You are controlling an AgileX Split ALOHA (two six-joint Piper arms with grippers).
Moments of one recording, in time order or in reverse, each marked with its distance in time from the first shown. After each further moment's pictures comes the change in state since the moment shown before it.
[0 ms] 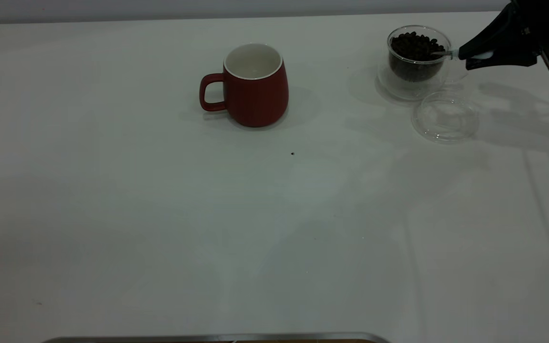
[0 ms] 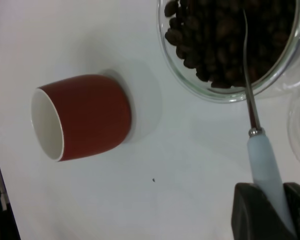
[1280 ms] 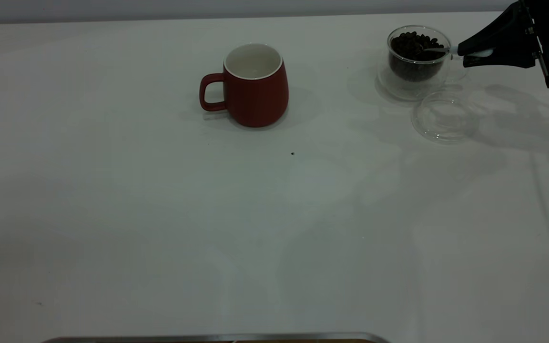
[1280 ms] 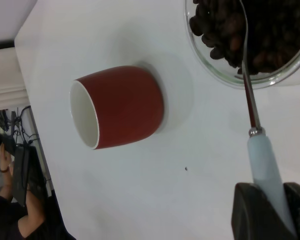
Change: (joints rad) left arm 0.000 0.000 0.000 0.000 0.000 -0.002; right arm -0.029 0.036 0.000 0.075 0.110 -0.045
